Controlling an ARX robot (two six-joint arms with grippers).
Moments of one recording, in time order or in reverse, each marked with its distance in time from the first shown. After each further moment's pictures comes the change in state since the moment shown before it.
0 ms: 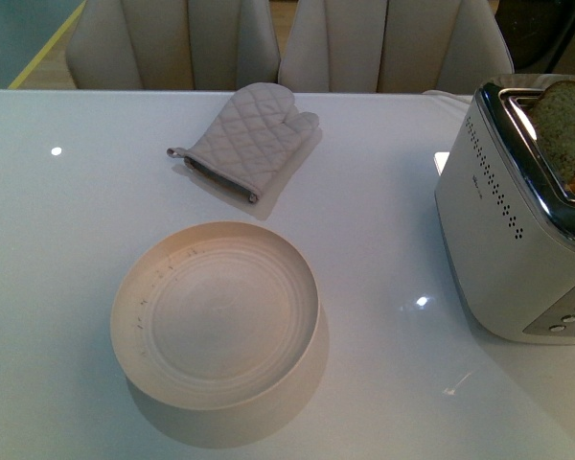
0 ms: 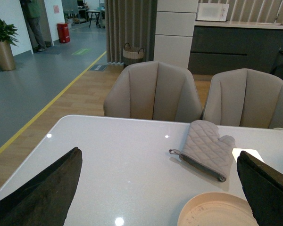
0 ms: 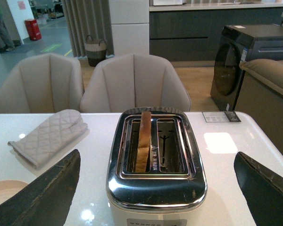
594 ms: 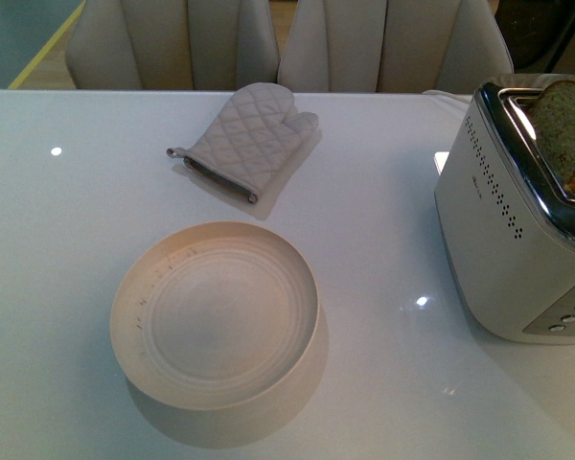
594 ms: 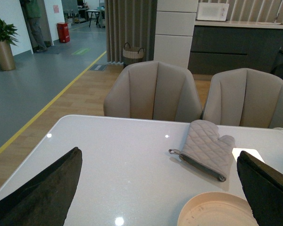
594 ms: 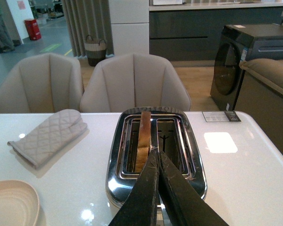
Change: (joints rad) left arm 0.000 0.000 0.000 0.000 0.000 0.000; right arm 0.000 0.002 0.000 0.001 0.000 0.001
